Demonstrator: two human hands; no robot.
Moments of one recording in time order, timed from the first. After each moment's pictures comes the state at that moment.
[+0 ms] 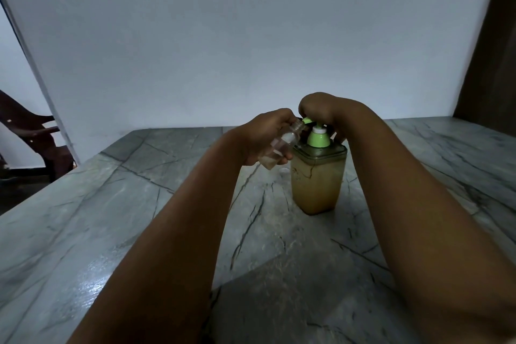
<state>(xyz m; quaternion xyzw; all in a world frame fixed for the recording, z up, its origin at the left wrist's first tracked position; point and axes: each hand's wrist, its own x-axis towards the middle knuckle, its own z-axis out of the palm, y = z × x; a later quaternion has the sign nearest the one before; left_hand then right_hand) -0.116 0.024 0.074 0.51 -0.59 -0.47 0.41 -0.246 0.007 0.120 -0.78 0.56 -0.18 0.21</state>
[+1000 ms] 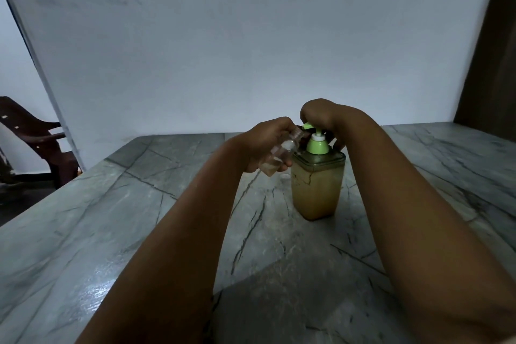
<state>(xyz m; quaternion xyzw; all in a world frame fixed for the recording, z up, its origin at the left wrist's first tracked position) -0.117 0.026 0.075 0.50 -0.59 -0.49 0.40 -0.252 0.007 0.120 -0.77 0.56 -0.21 0.23</state>
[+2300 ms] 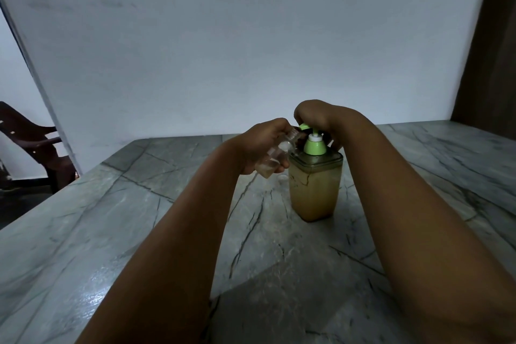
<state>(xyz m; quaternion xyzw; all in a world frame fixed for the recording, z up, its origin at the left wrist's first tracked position) -0.116 0.025 0.075 0.50 -0.60 -0.48 0.40 -0.251 0.007 0.120 -0.76 0.56 -0.21 0.25</state>
